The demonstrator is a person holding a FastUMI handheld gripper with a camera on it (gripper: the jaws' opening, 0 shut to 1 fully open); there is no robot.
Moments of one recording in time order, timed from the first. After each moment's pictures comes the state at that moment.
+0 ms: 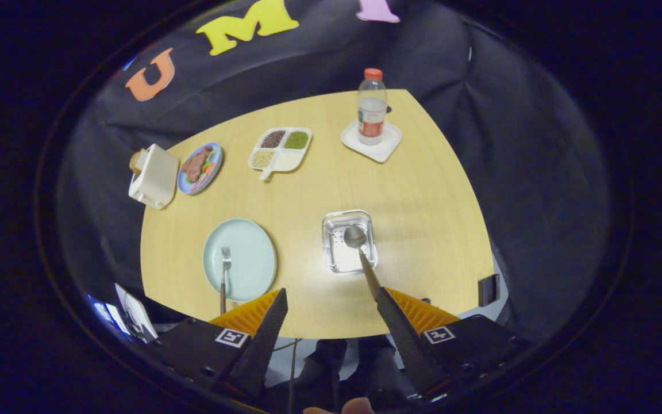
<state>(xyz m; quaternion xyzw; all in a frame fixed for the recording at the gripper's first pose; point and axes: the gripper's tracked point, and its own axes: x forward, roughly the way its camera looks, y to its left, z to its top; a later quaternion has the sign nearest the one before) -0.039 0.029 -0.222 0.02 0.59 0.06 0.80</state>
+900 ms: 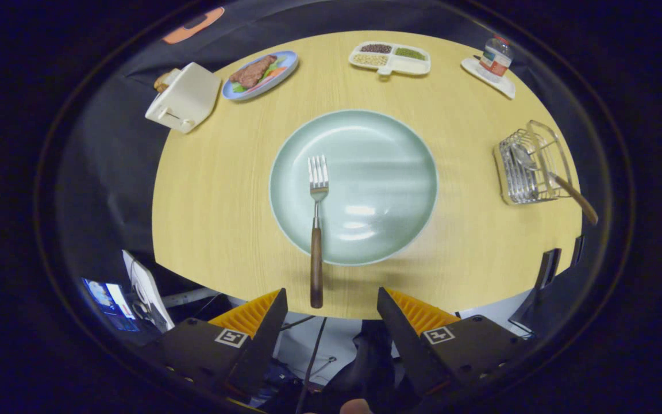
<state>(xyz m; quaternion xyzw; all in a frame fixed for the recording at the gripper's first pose) -0.149 0.247 -0.367 0.04 0.72 0.10 0.69</state>
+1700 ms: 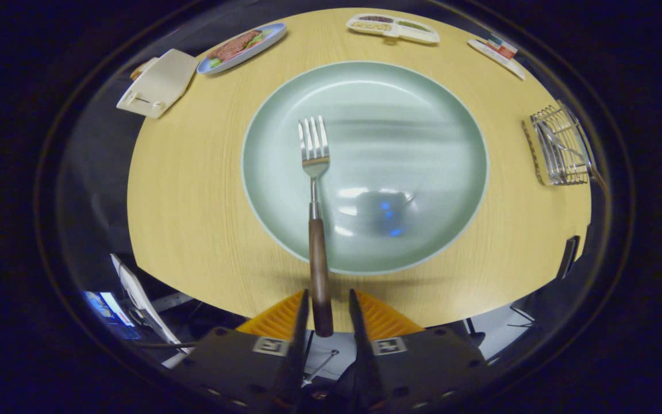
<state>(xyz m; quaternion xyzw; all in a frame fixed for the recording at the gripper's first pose) -0.150 0.260 -0.409 0.03 0.74 0.07 0.67</state>
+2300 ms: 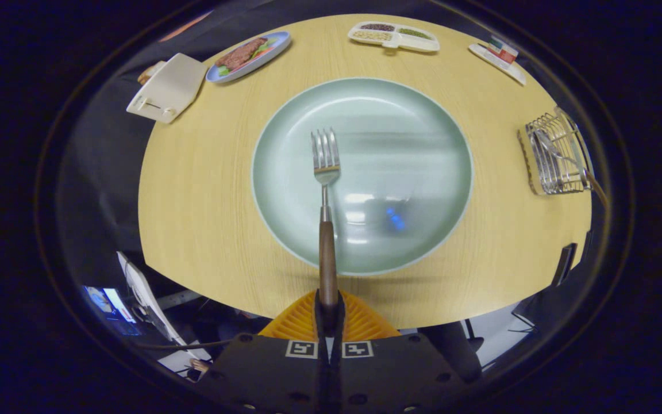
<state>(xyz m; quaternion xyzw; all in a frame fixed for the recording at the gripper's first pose) -0.148 0.253 -0.391 0.04 0.73 0.10 0.67</state>
